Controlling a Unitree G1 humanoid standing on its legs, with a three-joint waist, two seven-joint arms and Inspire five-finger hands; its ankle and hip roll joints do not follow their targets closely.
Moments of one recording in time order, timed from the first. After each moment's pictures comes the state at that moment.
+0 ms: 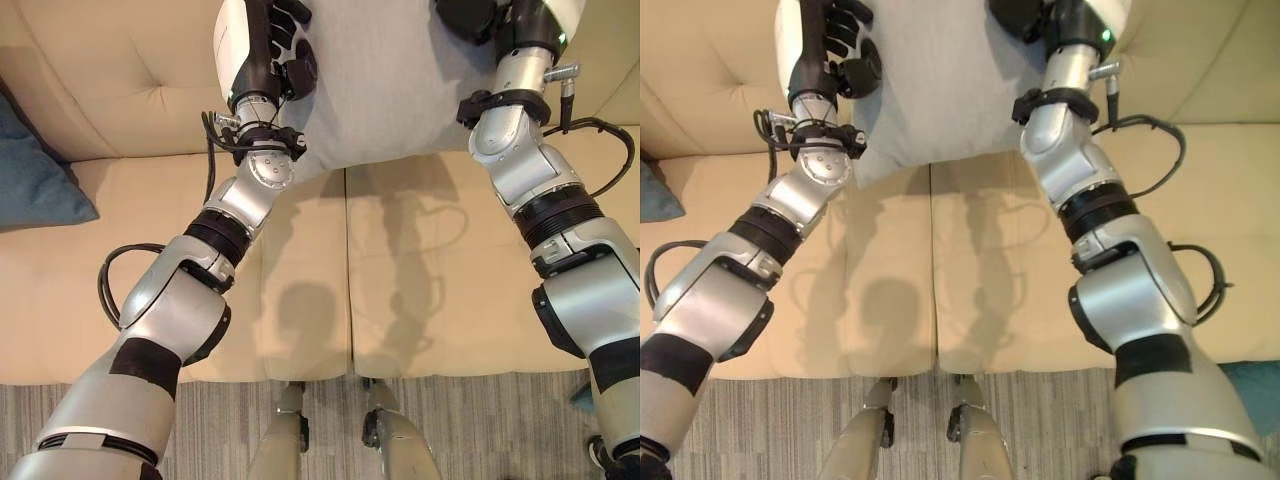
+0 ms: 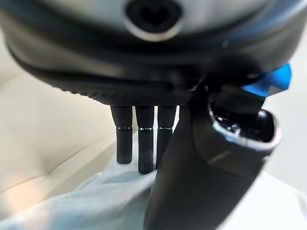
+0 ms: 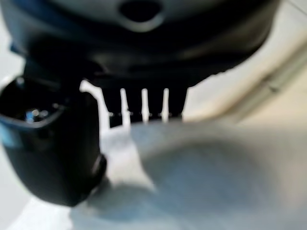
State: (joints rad) left arm -1.36 0.35 -0.62 0.97 -0.20 -0.10 0.64; right arm -1.41 -0.57 0.65 0.98 0.01 -0.06 -0.66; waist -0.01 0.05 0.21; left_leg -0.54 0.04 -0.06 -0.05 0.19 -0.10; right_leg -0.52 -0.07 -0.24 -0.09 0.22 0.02
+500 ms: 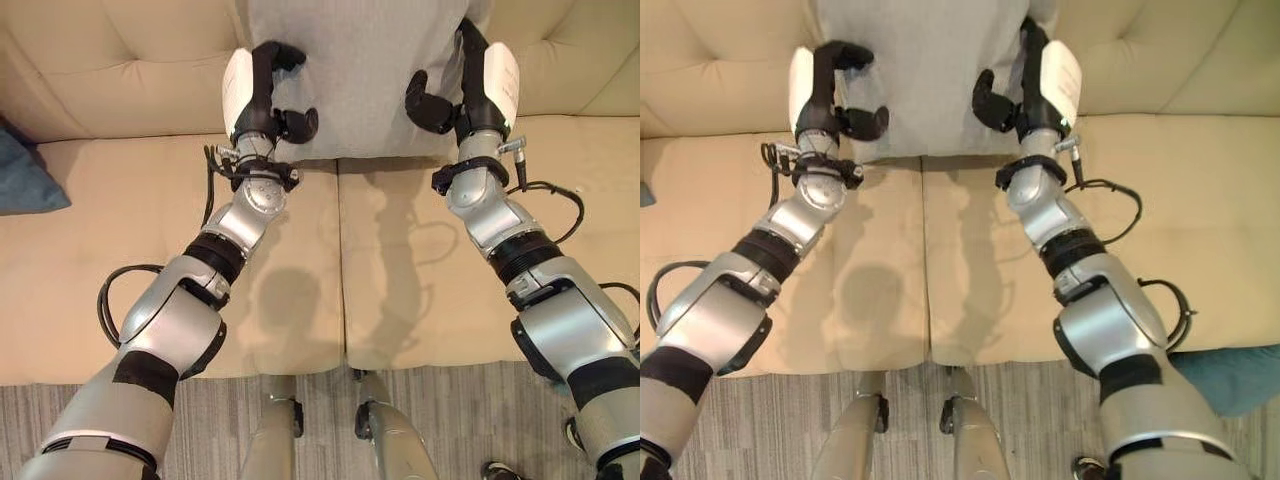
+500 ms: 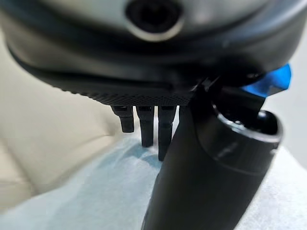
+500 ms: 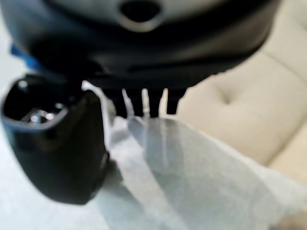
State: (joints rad) left arm -1.22 0.36 -0.62 0.96 -0.18 -0.10 0.60; right arm -1.21 -0.47 0.58 0.97 0.03 -0.08 -0.58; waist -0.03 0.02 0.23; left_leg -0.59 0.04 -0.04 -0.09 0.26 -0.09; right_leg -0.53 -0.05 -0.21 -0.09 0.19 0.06
